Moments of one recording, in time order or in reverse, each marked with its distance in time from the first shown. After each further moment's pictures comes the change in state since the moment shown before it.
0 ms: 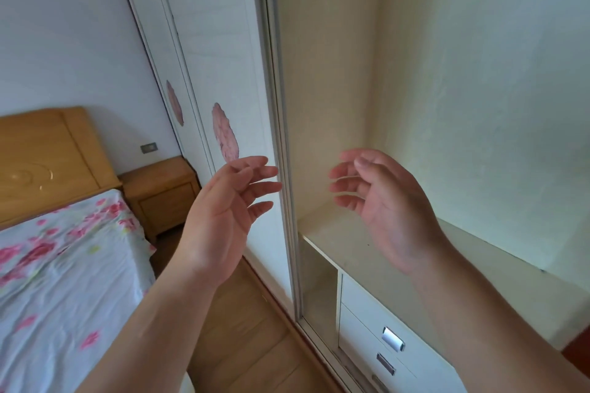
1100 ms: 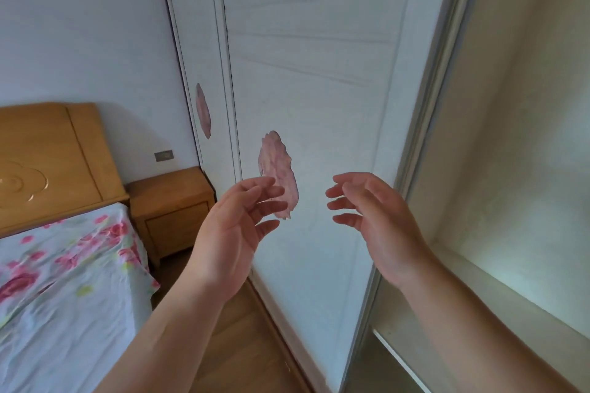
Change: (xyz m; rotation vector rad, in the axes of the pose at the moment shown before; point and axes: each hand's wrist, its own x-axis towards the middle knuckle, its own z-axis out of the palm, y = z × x) left_hand 0.284 -0.041 -0.259 -0.082 0.150 -0.046; right_hand 0.336 0.196 0.144 -0.245 -0.059 0.059
